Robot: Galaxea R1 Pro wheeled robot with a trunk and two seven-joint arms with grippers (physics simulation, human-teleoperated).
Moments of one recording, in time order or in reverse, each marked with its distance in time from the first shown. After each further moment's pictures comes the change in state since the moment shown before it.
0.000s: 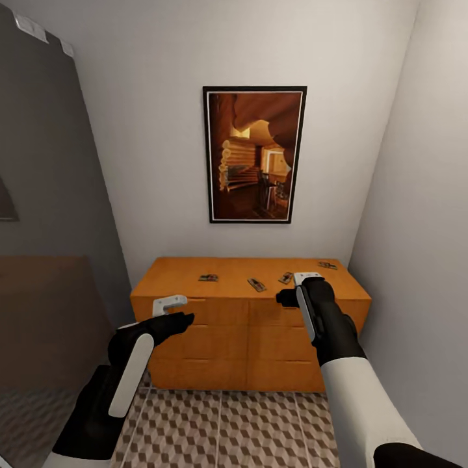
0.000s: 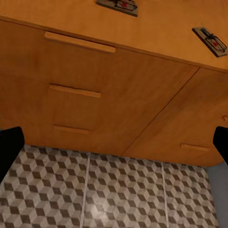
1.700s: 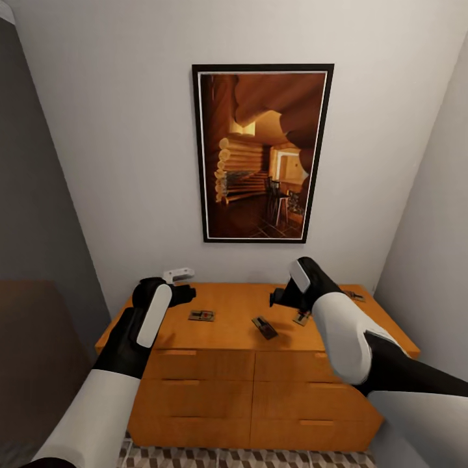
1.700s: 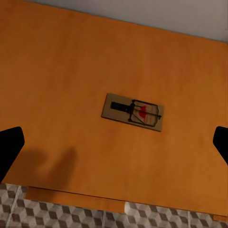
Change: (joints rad) left arm -0.305 -0.064 0.018 0.276 0.029 0.125 0.202; right arm -0.402 -0.002 -0.345 0.743 -0.200 0.002 -0.305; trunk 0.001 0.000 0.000
